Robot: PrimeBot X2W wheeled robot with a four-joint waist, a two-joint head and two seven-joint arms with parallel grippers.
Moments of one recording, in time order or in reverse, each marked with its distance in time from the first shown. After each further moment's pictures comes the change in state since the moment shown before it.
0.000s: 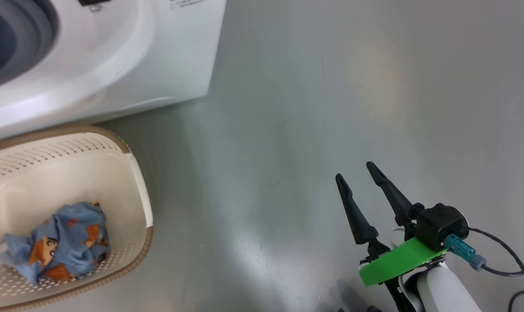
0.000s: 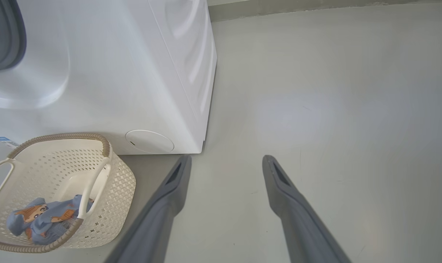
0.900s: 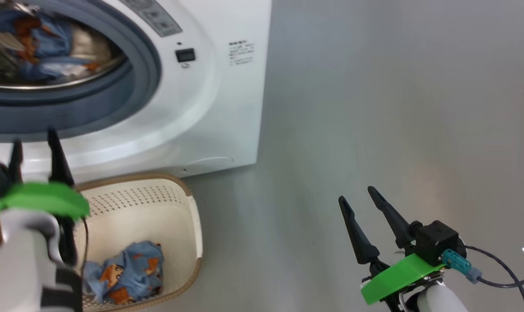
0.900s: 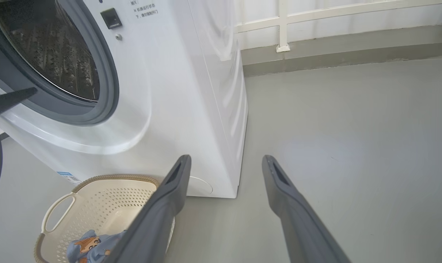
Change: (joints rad) left arm 0.594 -0.252 0.046 -0.257 -0.033 0.033 0.000; right arm 0.046 -0.001 -0.002 0.069 0.037 0.000 0.000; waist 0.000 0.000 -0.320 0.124
